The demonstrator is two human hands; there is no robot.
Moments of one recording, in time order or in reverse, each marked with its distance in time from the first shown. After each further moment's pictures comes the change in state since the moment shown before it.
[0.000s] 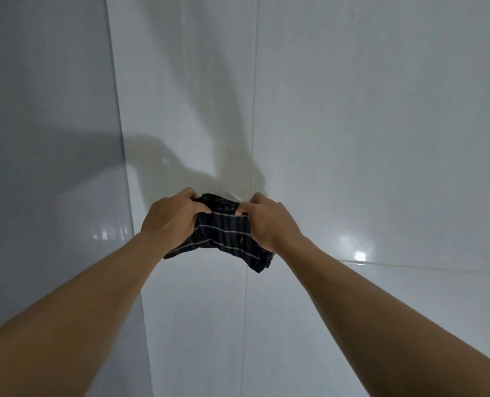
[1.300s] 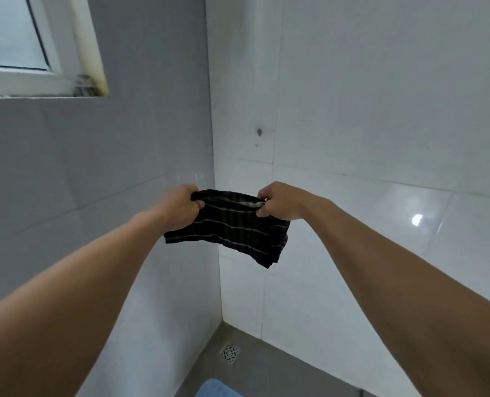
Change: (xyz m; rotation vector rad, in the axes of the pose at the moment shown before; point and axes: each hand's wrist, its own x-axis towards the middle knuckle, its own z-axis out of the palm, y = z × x) left_hand -0.309 0.275 -0.239 -0.195 -0.329 -0.725; right_hand -0.340 -0.058 -0.175 0.489 -0.592 -0.110
